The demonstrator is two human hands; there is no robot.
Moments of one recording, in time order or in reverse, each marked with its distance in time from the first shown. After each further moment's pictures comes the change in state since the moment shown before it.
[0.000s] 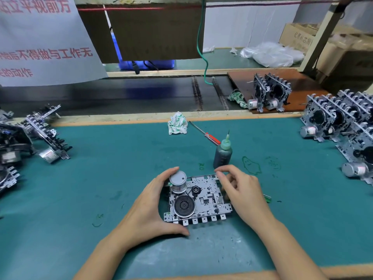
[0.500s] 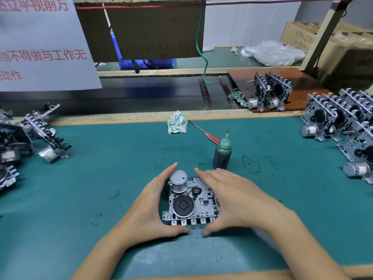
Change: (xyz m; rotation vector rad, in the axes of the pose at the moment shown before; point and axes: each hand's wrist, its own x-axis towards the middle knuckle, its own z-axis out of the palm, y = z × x) left_hand 0.002 -0.003 0.003 0.027 -0.003 0.027; right_hand 0.008 -0.024 -0.016 -0.634 -0.596 -0.383
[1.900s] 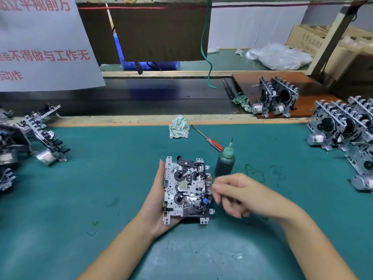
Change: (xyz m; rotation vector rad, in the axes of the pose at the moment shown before) left_hand 0.052 0.013 0.024 -1.570 -0.113 -0.491; right_hand 0.008 0.025 -0.018 1.142 -0.161 0.152
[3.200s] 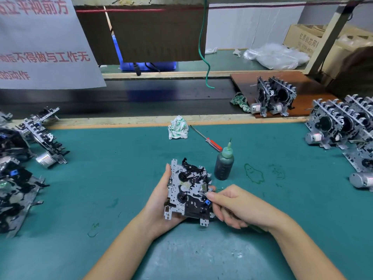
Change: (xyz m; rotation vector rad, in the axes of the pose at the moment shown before) left_hand 0.003 0.002 0.000 0.095 0.129 -0.122; right_hand 0.001 0.012 0.019 -0.062 0.042 0.152
